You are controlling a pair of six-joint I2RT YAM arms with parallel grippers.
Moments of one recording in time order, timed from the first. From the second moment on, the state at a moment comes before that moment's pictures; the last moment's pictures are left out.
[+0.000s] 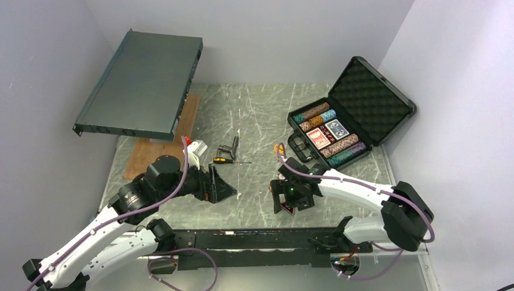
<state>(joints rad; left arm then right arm) -0.80 0.63 0.79 -0.58 0.26 -0.70 0.82 1.25 0.68 -0.71 -0.10 0.69</state>
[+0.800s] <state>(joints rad) -0.80 0.60 0.80 -0.63 0.26 -0.71 1.02 1.57 0.93 -0.70 0.09 0.60</state>
